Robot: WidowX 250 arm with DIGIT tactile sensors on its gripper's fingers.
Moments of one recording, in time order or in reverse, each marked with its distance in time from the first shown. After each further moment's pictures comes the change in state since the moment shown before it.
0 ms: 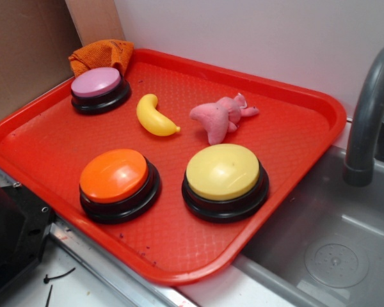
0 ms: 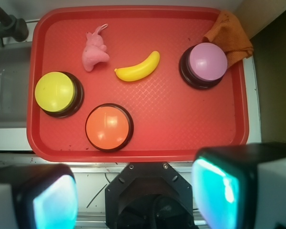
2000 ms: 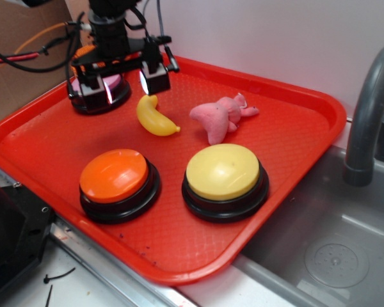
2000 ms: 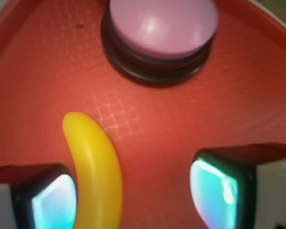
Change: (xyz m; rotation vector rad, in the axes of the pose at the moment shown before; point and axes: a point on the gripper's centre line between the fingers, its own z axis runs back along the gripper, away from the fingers) arm 0.100 0.047 -0.205 0.217 -0.057 1.118
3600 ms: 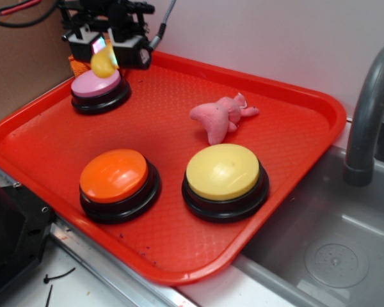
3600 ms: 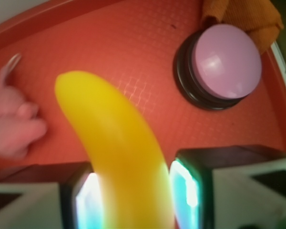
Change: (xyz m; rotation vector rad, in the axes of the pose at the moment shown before) arm -0.007 0.012 0.086 -0.089 0.096 -0.775
